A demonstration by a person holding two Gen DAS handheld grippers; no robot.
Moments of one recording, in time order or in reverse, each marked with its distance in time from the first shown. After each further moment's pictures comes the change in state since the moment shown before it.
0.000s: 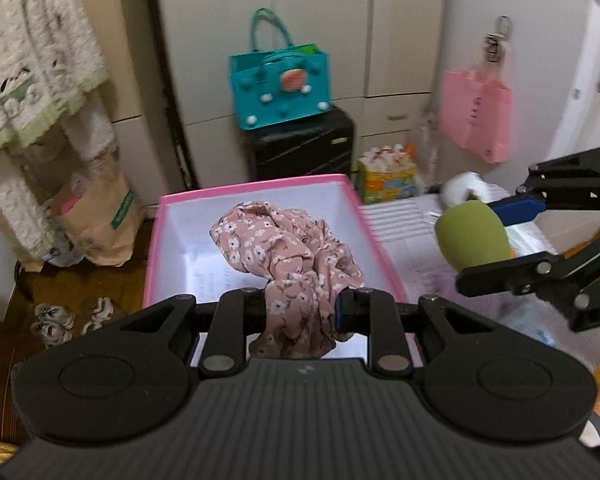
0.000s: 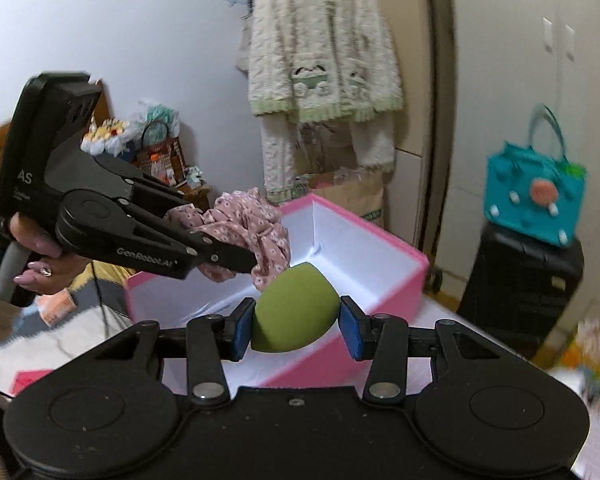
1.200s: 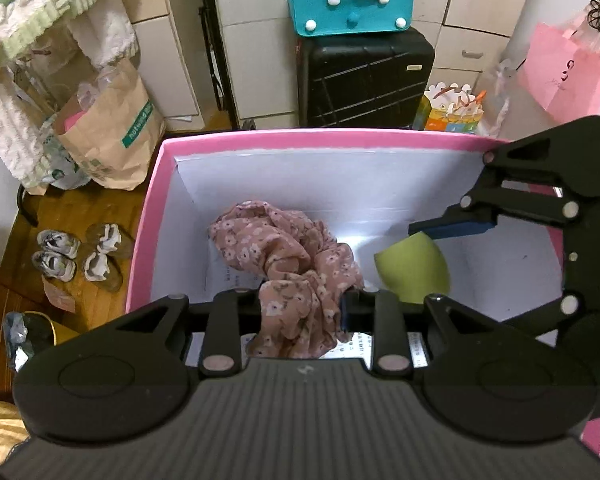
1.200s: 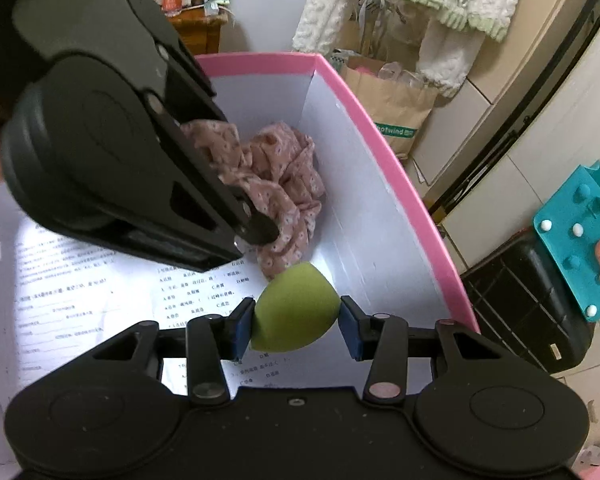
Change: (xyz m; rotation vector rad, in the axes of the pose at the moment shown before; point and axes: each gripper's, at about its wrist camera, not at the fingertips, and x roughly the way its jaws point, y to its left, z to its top) left arm 0.177 0.065 0.025 -0.127 0.263 0.075; right arm 0.215 -0.036 0.036 -0.397 0.446 -0.009
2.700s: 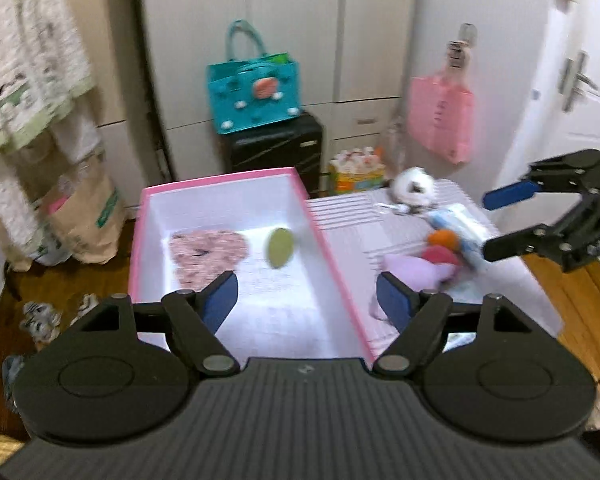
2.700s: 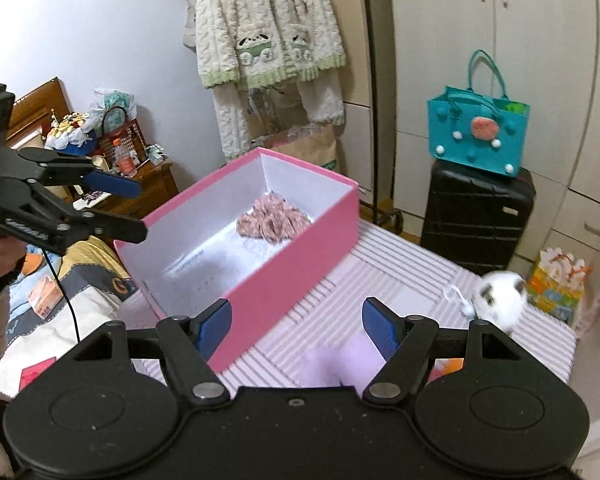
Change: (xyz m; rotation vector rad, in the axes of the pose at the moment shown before) left arm -0.238 -0.085 -0.131 0.168 -0.285 -0.152; right arm -0.245 0.062 -0.178 0.575 -0.307 -0.029
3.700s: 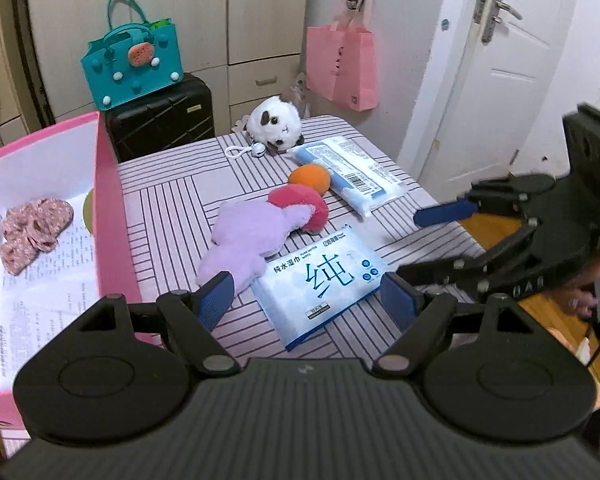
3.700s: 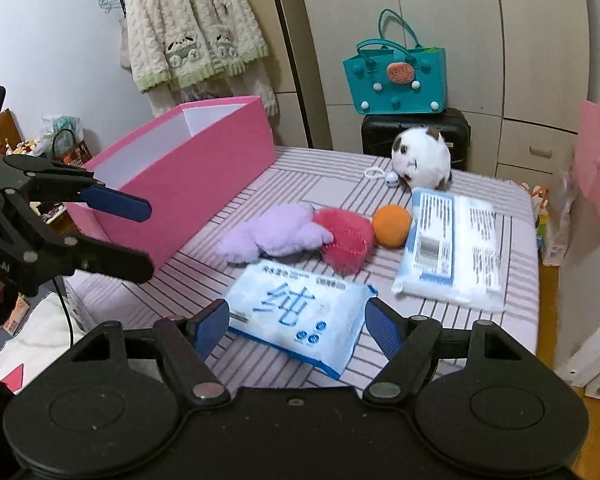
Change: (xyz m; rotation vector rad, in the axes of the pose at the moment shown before) left arm 0.100 -0.137 -0.056 0.096 0.068 -0.186; right arm 0.006 -0.053 -0.165 0.173 -0.084 -0.102
